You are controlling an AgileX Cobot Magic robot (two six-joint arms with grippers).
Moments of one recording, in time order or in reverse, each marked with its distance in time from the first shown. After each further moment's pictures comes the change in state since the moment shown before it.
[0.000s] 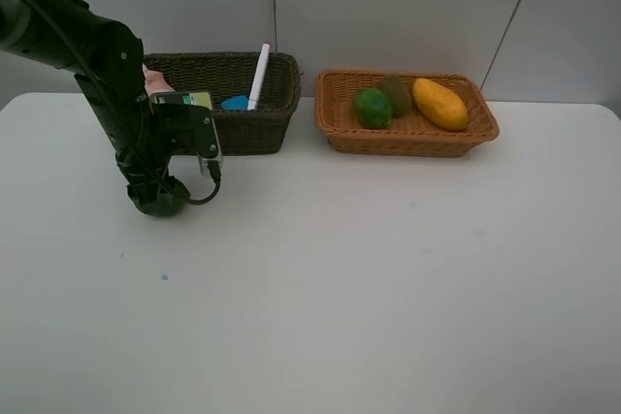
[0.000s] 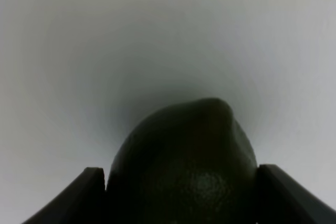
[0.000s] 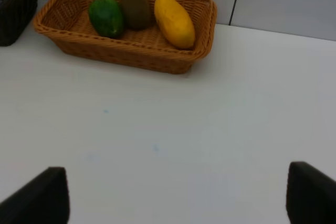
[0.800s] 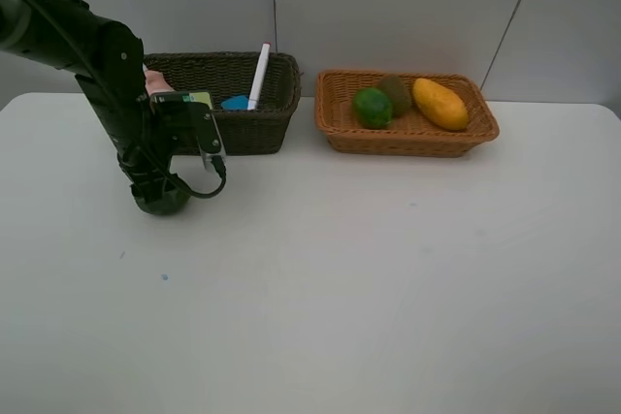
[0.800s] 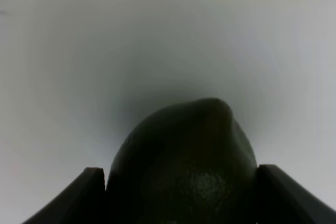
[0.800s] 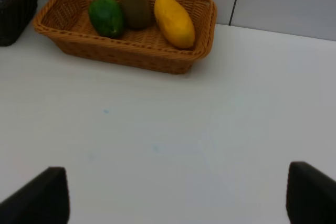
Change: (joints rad) left arm 0.000 0.000 0.000 0.002 -0.026 -0.073; right arm 0.000 0.000 0.000 0.000 0.000 0.000
